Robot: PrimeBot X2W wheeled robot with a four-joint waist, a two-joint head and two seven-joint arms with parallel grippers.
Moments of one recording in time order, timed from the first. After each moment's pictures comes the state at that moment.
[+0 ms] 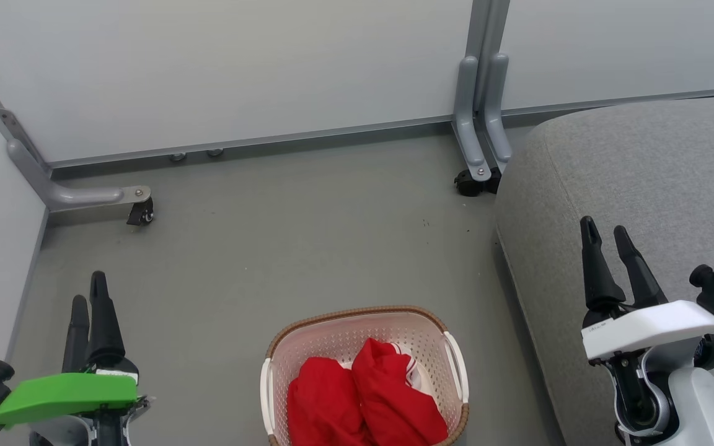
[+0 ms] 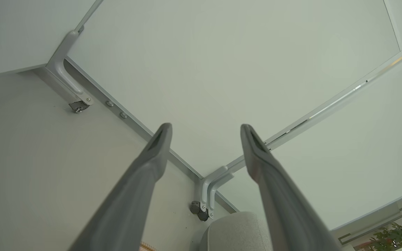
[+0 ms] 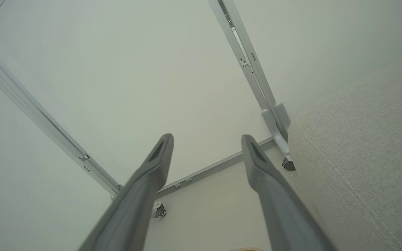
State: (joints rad) left arm -0.05 0.04 0.13 0.14 -0.97 -0.12 -0.09; right arm -0.11 -0.08 -0.01 0.09 0.62 0.13 -0.09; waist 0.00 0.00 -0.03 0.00
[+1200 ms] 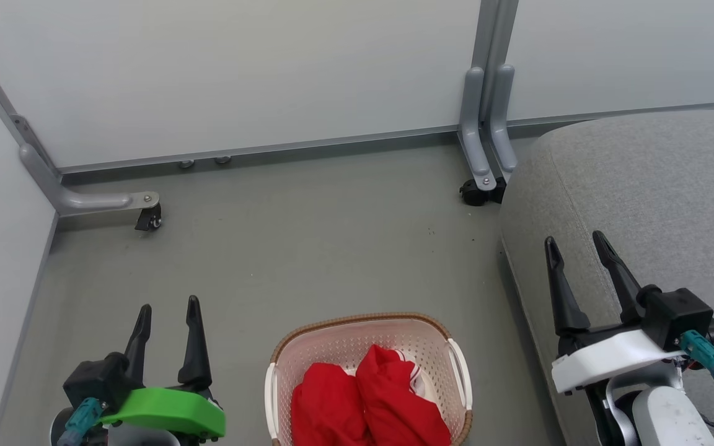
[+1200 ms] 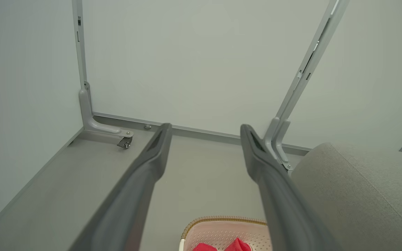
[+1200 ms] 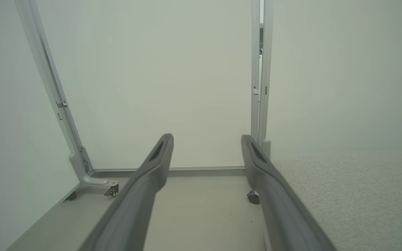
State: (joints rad) left arm -0.01 0.04 -0.06 0.18 -0.35 -0.03 -0.19; right arm -0.06 -0.07 0.05 0.05 0.16 0.13 -0.19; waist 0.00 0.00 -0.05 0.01
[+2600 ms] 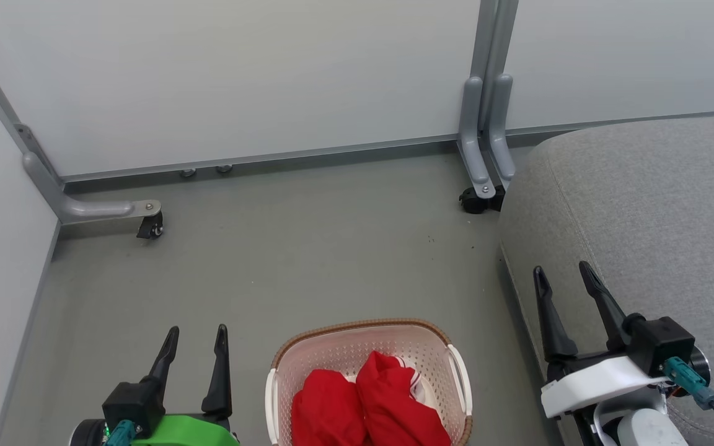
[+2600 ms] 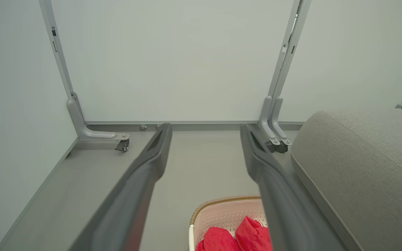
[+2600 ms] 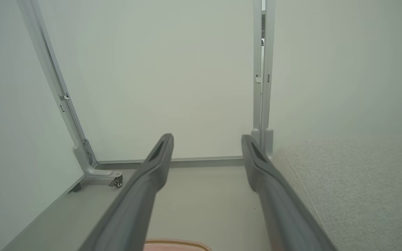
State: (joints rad) left arm 0.02 0.05 -0.10 0.27 -0.21 -0.10 -0.26; right arm -0.02 -0.05 0.07 0.14 0.15 0.13 -0.26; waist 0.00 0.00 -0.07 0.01
